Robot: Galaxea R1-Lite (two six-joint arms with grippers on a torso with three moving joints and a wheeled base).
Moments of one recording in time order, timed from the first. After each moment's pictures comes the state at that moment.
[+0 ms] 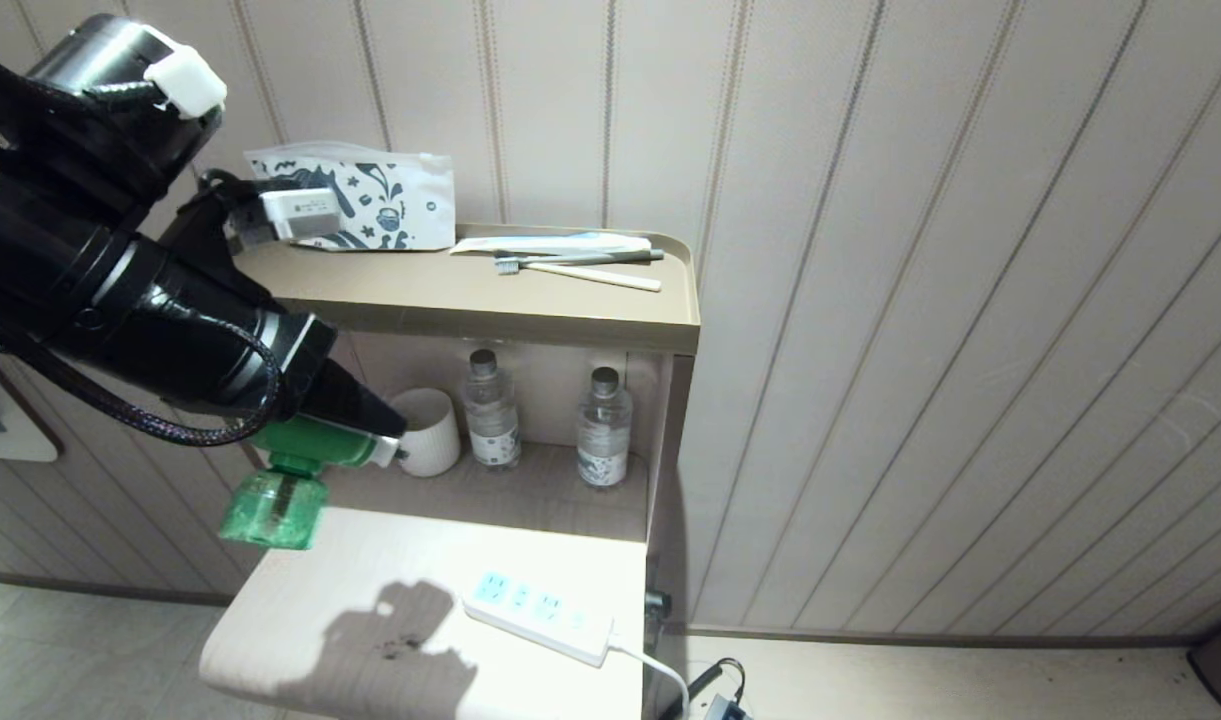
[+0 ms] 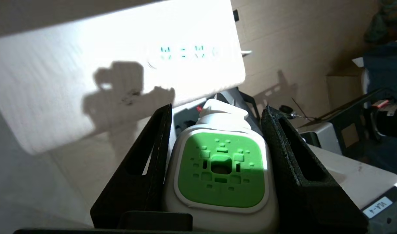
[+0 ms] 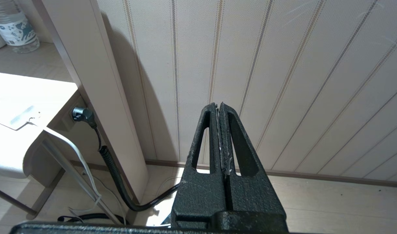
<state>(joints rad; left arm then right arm) -0.41 1.65 -1.75 1.06 -0.24 -0.05 0.01 0.00 0.00 0.02 0.00 0.00</state>
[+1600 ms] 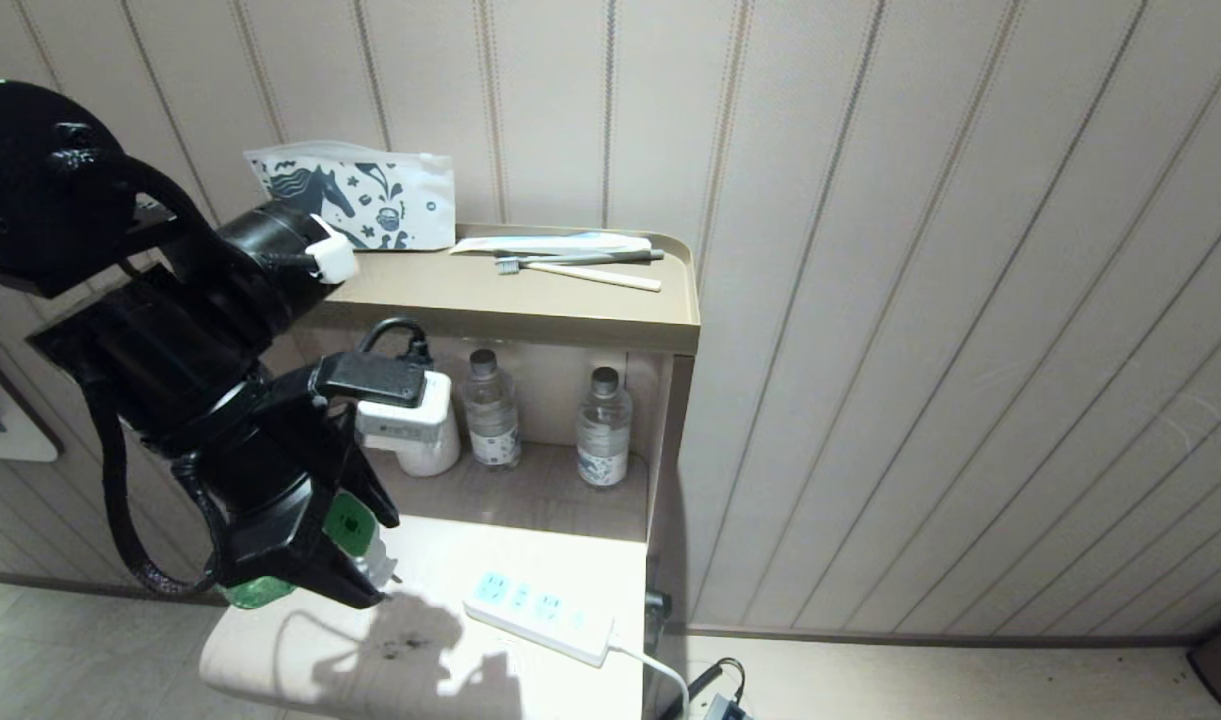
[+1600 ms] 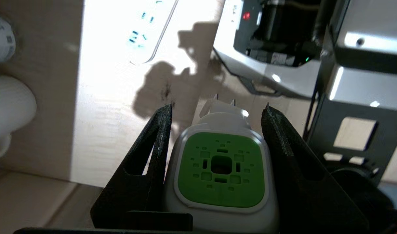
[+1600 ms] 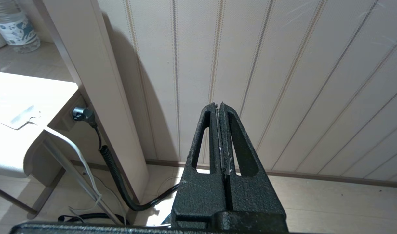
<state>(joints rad) -0.46 1.77 -1.61 1.16 -0.26 1.03 0.01 0.00 0.00 0.02 0.00 0.00</state>
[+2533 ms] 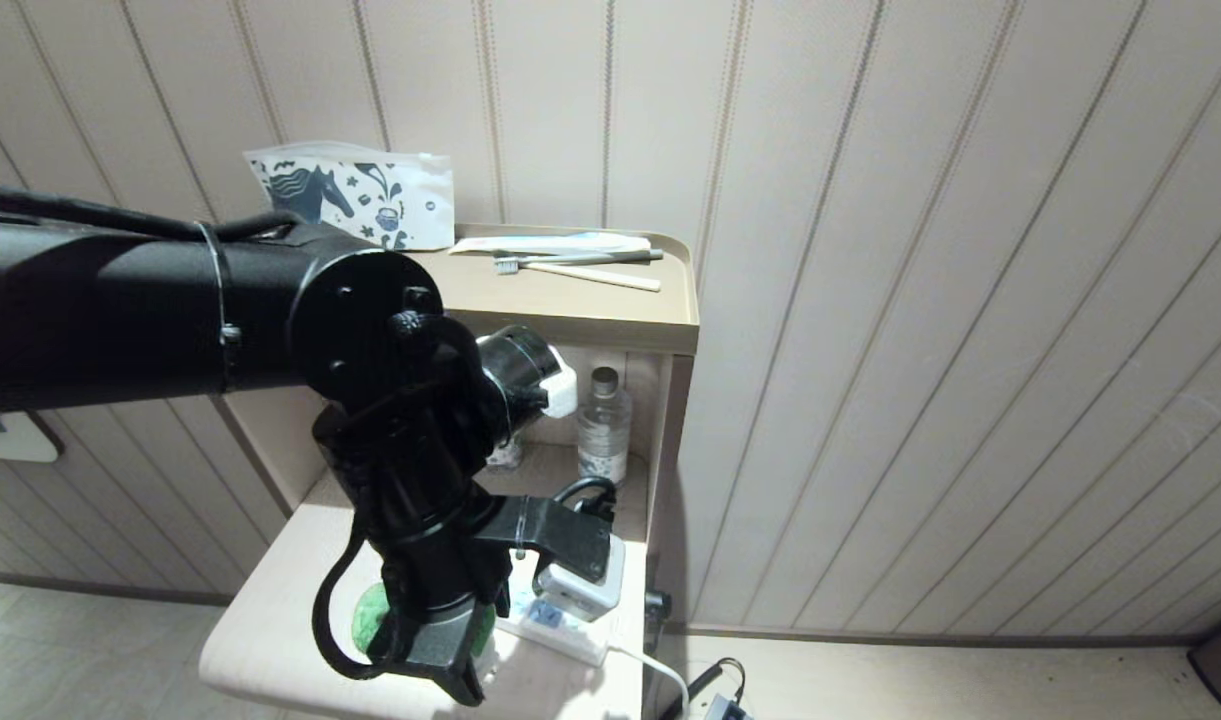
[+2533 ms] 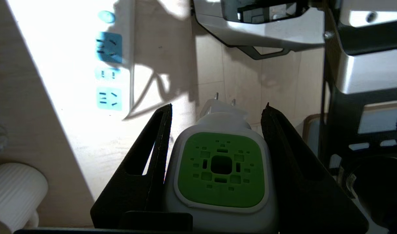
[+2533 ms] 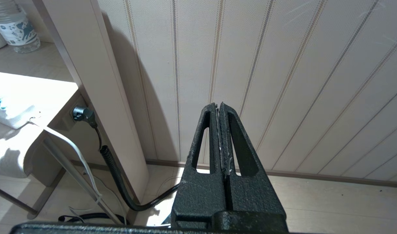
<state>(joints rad) -0.77 1.97 -1.61 1.09 -0.11 1.03 0.01 0.00 0.00 0.02 0.00 0.00</state>
